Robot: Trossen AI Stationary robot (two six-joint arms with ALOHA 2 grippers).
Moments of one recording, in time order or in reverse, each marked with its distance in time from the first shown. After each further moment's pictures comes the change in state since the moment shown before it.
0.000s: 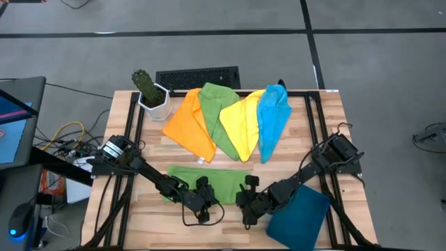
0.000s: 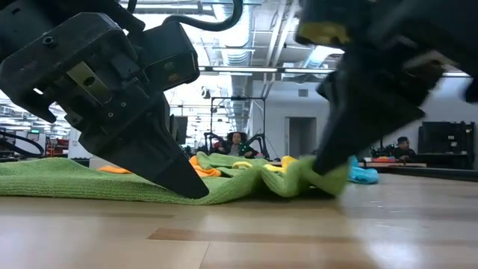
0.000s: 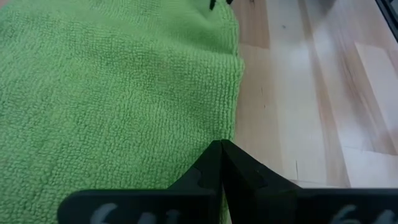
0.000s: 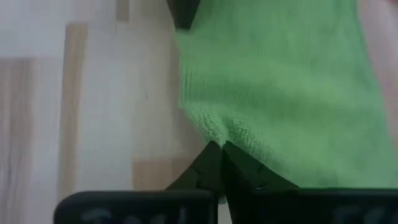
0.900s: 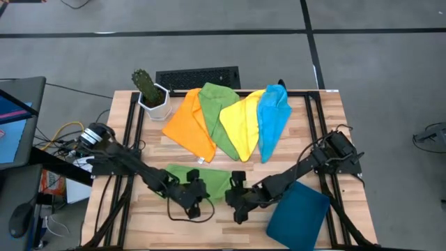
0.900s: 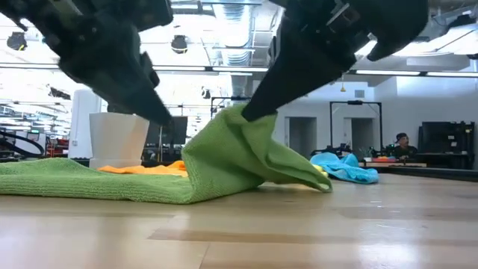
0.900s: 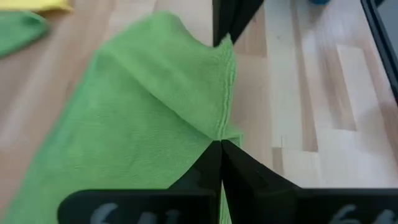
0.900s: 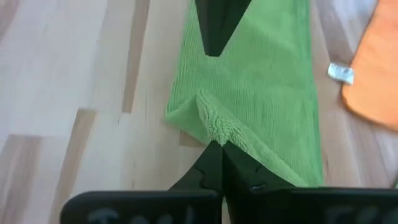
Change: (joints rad) left arm -0.023 -0.283 -0.004 -0.376 -0.070 0.013; right arm -0.069 0.000 0.082 0.115 0.022 -0.277
